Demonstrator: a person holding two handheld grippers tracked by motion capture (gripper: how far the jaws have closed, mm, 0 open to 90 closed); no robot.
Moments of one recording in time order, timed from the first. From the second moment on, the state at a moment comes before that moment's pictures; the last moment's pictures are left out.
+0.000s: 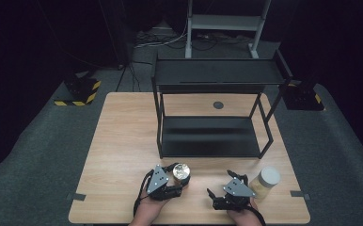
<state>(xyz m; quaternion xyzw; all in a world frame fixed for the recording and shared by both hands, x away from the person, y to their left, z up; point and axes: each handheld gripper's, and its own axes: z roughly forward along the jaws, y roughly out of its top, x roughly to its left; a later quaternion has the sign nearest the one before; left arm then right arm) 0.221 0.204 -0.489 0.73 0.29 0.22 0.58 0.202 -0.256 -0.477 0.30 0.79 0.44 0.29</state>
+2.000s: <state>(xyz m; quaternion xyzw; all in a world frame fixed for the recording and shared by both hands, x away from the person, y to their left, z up) 0.204 0.226 -0.448 0.69 0.32 0.25 0.59 0.203 -0.257 -0.477 0.30 0.80 0.44 0.29</state>
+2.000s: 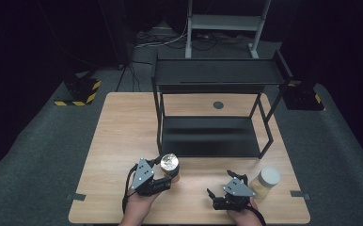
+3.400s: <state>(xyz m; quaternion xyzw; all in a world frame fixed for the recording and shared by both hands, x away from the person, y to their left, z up) 0.231 0.225 -0.357 0.67 0.30 0.29 0.62 0.205 -0.260 -0.477 0.30 0.79 0.45 0.28</state>
